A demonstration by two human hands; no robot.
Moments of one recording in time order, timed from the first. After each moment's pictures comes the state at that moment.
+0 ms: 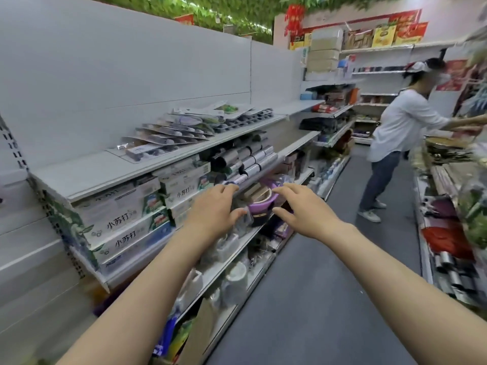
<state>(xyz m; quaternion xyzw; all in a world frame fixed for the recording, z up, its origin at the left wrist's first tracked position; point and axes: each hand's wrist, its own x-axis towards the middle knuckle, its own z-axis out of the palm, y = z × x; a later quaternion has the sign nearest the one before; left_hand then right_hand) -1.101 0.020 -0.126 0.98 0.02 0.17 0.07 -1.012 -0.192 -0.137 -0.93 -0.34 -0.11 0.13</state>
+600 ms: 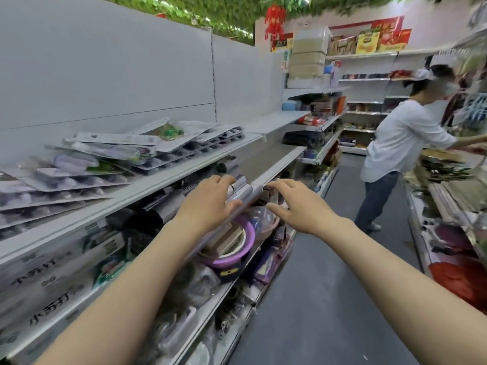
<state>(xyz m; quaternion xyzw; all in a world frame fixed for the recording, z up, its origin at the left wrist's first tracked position) -0.678 0.024 -0.097 0.98 -0.02 0.18 0.09 -0.607 -0.193 -0.109 -0.92 -0.33 -0.12 0.15</state>
